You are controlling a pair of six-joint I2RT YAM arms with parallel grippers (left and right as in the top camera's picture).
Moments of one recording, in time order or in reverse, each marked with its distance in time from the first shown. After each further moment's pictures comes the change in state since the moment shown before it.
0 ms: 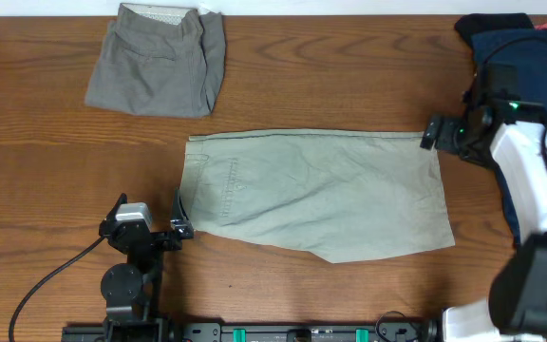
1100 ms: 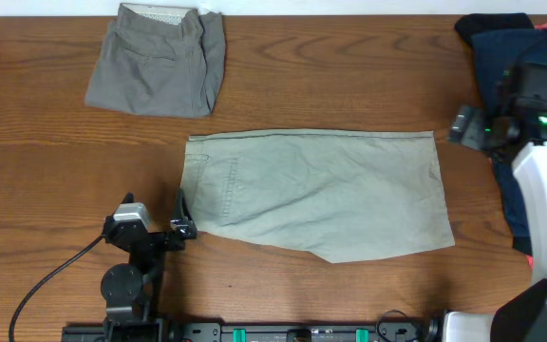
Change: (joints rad) left arm 0.000 0.000 0.000 0.007 0.062 -0.127; right arm -0.105 -0.116 0.000 0.012 0.152 0.003
